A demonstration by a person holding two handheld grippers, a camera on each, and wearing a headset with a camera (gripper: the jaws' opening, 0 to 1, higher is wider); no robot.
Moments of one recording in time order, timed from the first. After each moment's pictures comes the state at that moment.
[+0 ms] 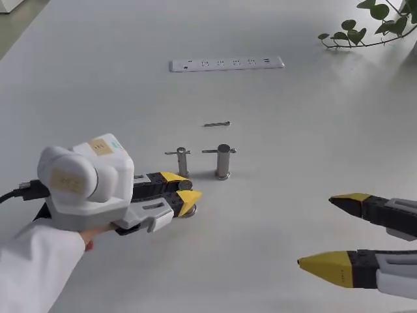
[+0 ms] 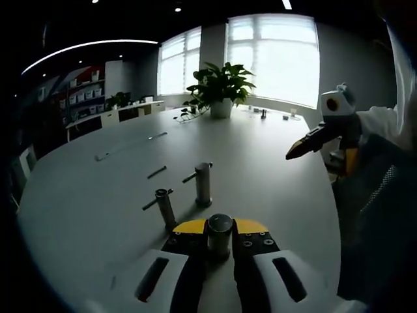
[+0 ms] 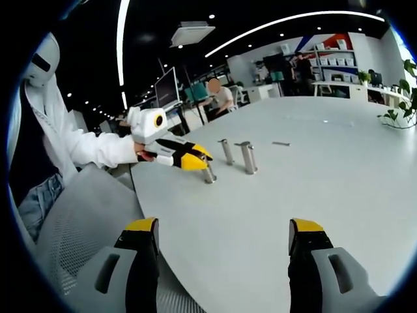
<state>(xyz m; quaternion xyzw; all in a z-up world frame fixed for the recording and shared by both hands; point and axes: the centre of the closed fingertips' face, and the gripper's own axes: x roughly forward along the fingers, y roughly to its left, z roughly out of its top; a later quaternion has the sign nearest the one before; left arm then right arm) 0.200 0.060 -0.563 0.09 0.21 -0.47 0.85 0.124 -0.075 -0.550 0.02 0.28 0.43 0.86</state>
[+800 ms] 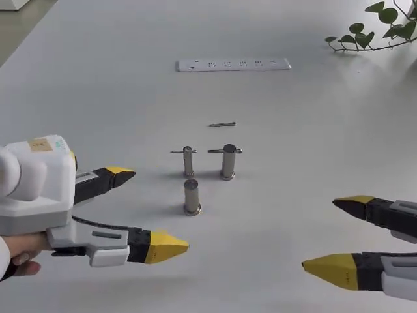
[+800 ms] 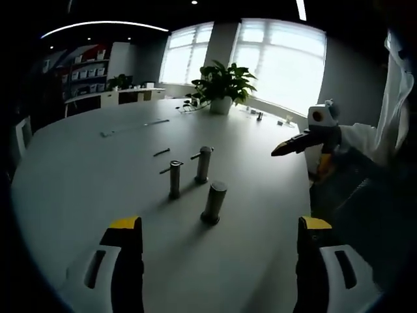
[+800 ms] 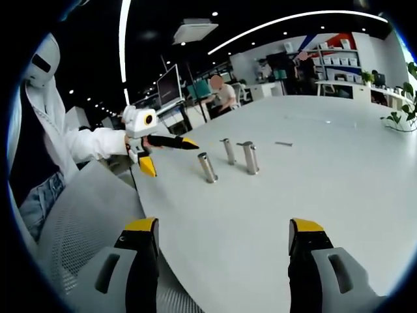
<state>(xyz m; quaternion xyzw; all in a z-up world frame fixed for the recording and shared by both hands) 0.166 0.107 -0.554 0.02 0.26 -0.48 0.84 0.127 -0.073 -0.546 0.01 0.28 0.44 0.85</state>
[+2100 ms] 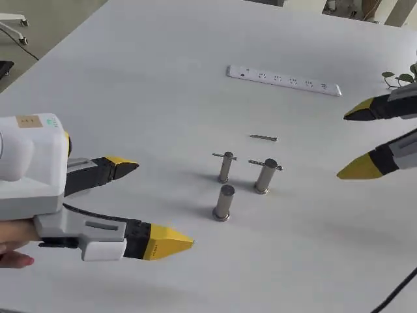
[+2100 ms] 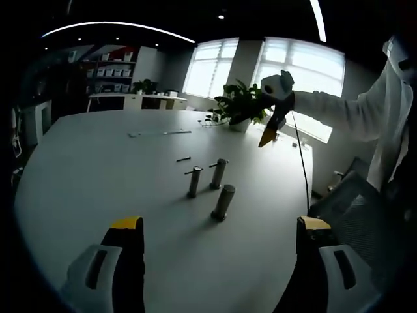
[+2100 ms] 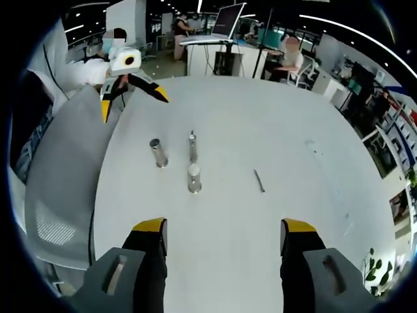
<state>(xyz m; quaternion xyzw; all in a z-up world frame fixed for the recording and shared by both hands) 0.157 0.144 -0.532 -0.04 0.24 -0.42 0.88 0.297 -0.067 -0.508 -0.36 0.32 0.55 0.68</state>
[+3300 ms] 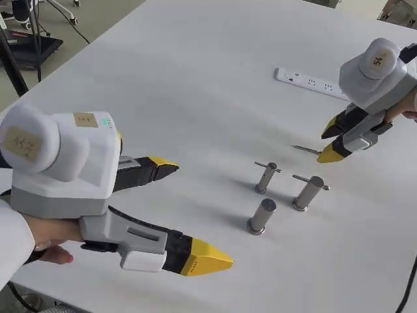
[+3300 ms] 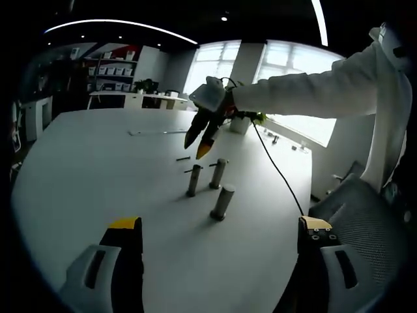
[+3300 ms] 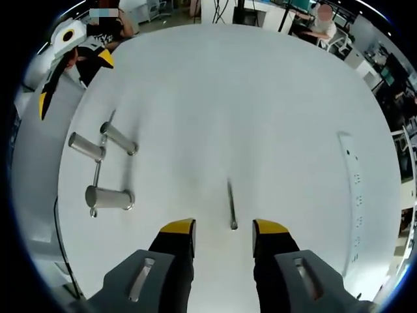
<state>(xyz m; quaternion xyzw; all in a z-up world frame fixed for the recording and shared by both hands) 0.158 0.147 -0.536 -0.05 0.24 -0.42 0.88 0.372 0.004 -0.599 -0.44 0.41 0.55 0.58</state>
